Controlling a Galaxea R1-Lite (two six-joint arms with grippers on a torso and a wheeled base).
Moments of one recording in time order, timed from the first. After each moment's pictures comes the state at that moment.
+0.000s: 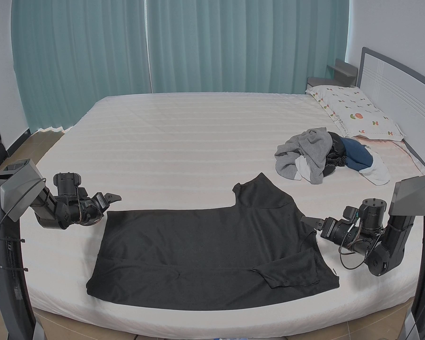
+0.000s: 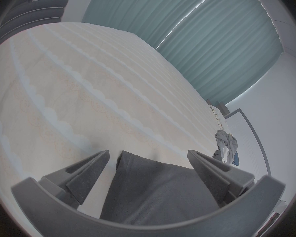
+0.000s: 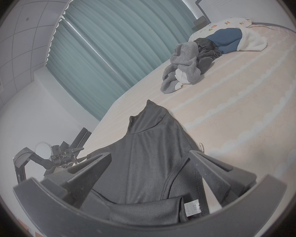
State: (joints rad) left arm 0.15 2.43 -1.16 -0.63 -0.39 -0.56; right arm 0.11 2.32 -0.49 -1.46 0.34 0.56
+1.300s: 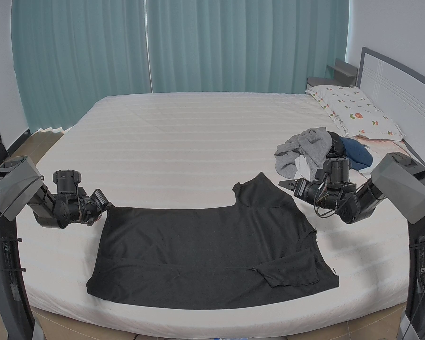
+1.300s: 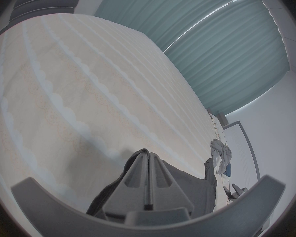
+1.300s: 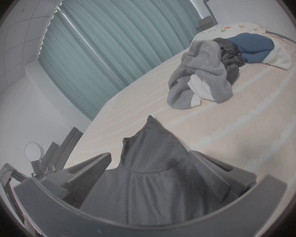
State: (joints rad) left arm 0.13 2.37 -1.11 -0.63 -0.36 -0.71; right arm 0.18 2.48 -1.34 -0.71 0.22 0.53
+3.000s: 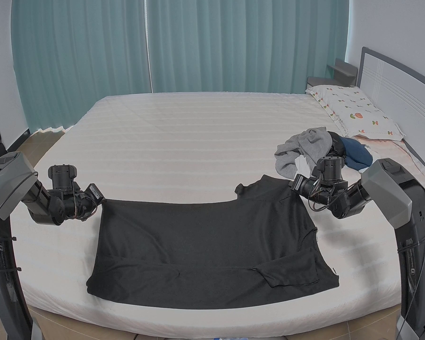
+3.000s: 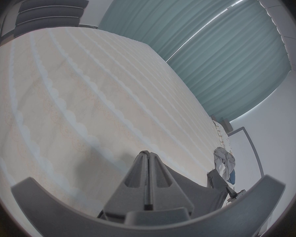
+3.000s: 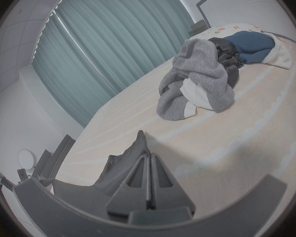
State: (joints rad) left arm 0.14 2.31 -1.09 -0.63 -0.27 -0.71; right arm 0.15 2.56 -1.48 -0.70 0.16 0.56
